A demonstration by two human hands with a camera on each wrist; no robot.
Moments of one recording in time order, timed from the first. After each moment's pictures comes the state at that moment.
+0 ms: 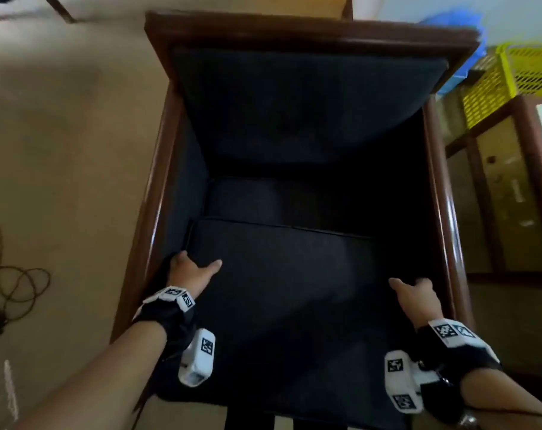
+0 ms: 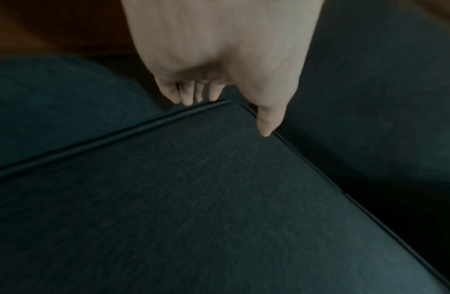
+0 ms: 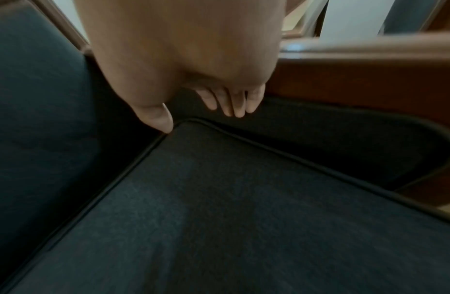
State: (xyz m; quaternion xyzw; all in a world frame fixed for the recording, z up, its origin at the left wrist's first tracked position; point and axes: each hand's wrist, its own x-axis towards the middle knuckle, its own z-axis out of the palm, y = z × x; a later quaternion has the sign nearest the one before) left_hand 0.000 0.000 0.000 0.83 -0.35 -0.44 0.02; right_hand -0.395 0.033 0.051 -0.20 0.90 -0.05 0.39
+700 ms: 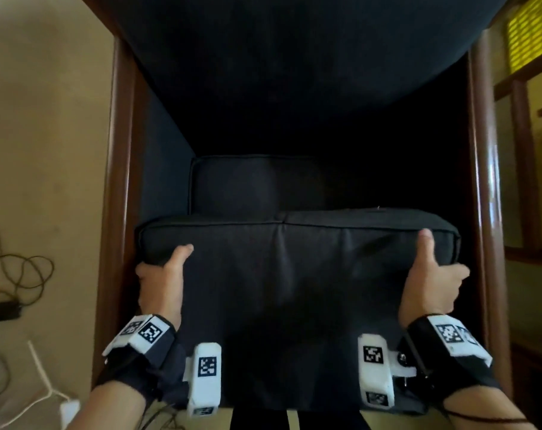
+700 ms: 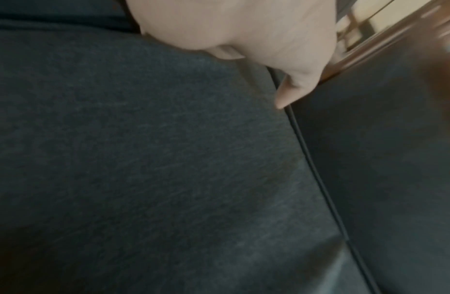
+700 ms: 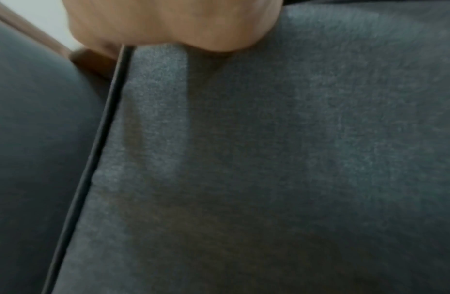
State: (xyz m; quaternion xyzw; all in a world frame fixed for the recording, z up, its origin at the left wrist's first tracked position) left_hand -0.023 -0.021 0.026 0.90 -0.08 -0.39 0.19; right_hand -0.362 -0.018 0.037 -0.04 0.94 -0.23 0.26
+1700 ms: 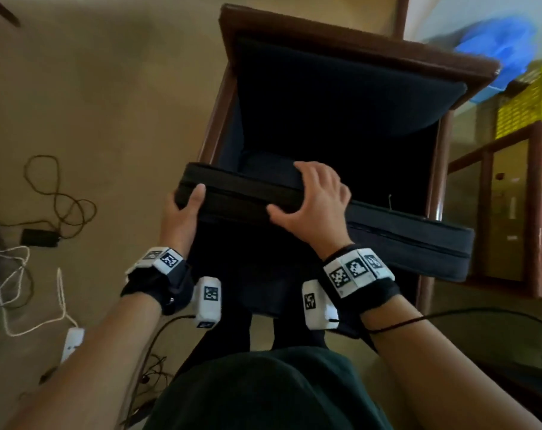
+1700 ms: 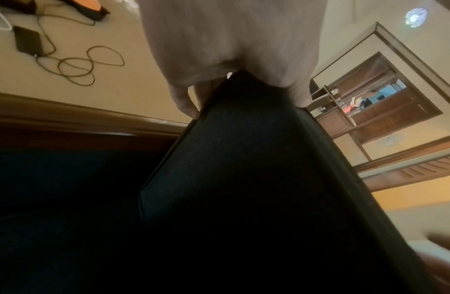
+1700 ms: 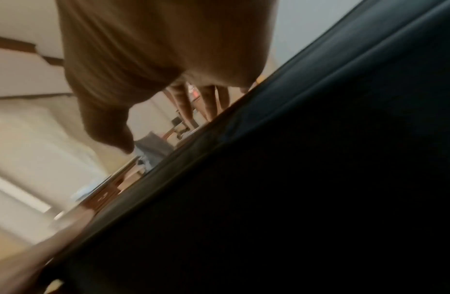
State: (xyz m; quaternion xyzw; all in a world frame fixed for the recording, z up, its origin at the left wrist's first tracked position) left_hand 0.013 0.032 0.183 0.82 -0.20 -0.41 0.35; right_hand -0.211 -0.020 0.221 -0.73 0.62 -0.13 0.26
